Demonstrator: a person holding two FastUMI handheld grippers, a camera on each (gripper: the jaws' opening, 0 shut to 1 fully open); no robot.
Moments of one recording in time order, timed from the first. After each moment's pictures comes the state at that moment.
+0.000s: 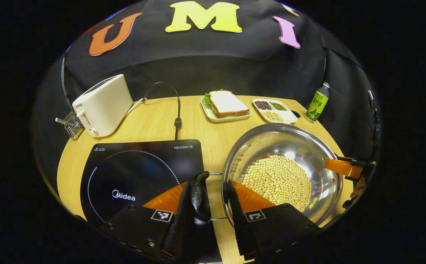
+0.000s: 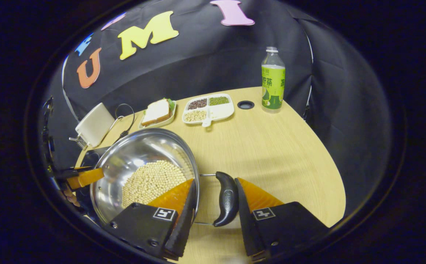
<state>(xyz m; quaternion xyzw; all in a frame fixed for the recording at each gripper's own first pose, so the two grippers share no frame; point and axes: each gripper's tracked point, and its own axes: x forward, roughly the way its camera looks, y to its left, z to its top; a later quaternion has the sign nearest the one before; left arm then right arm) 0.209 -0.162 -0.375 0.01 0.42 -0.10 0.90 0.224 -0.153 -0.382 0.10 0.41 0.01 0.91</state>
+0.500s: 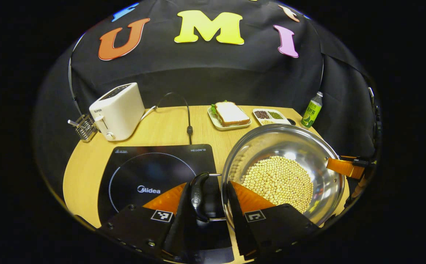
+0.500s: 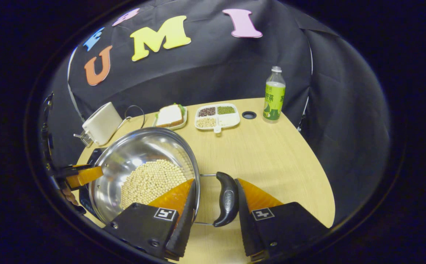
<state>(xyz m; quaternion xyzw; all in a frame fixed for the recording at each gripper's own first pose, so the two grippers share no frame) 0.183 -0.126 -0.319 0.01 0.39 -0.10 0.92 0.194 -0.120 -0.317 0.07 0.38 0.01 0.92</state>
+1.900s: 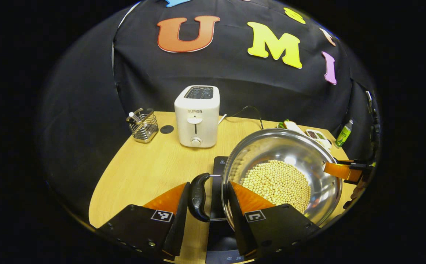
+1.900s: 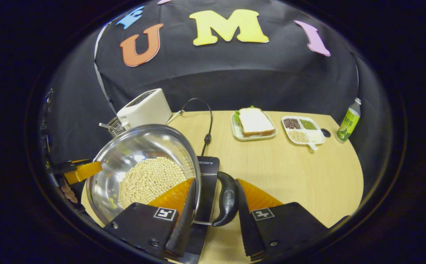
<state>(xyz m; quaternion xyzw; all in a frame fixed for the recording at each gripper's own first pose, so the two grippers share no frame) 0.205 0.116 -0.318 -0.05 0.37 -0.02 0.93 0.252 0.134 -0.318 0.04 0.39 0.11 0.91</state>
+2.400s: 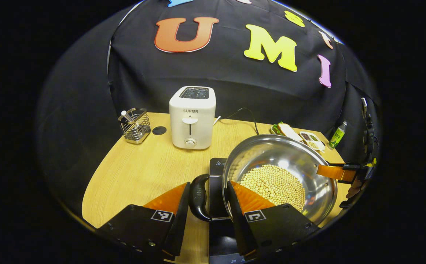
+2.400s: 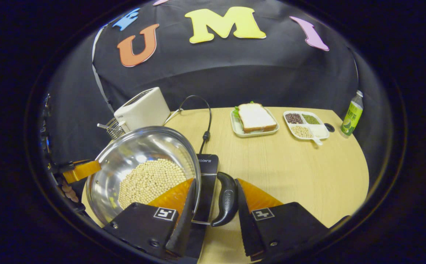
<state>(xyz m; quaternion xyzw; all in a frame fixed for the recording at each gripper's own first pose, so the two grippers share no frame) 0.212 0.117 -0.329 -0.06 0.35 -0.04 0.93 0.257 0.132 -0.332 0.06 0.39 0.11 0.91</state>
